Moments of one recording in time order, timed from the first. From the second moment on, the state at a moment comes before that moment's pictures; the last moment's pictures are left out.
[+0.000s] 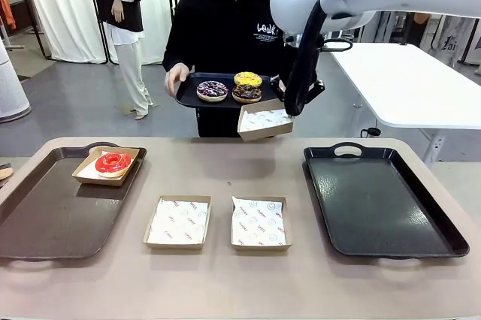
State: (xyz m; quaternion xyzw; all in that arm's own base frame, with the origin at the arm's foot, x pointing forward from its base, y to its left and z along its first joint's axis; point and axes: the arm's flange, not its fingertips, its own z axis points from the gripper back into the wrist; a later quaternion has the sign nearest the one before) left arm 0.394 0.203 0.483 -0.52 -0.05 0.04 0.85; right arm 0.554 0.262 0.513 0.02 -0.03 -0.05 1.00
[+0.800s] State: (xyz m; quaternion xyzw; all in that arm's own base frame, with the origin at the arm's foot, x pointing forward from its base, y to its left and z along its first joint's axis) left arm 0.423 0.213 0.426 -0.55 0.04 0.17 0.81; right arm 0.594 0.264 0.514 0.02 -0.01 -0.06 1.00
